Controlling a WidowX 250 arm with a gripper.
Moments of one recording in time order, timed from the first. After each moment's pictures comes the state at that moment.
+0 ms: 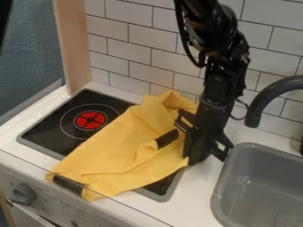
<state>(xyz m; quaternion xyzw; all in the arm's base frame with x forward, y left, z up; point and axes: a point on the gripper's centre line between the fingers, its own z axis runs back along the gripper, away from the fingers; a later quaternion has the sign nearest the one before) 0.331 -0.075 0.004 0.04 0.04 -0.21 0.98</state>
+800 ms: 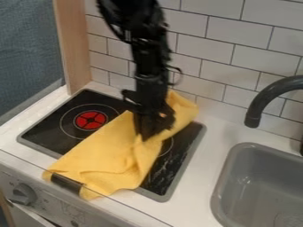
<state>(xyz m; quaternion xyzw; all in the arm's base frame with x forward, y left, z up) 0.319 0.014 0.029 -0.02 -0.02 -0.12 0.99</state>
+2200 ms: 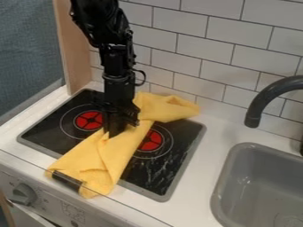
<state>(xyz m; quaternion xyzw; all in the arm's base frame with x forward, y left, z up) 0.330 0.075 -0.003 -0.01 0.03 -0.09 1.00</state>
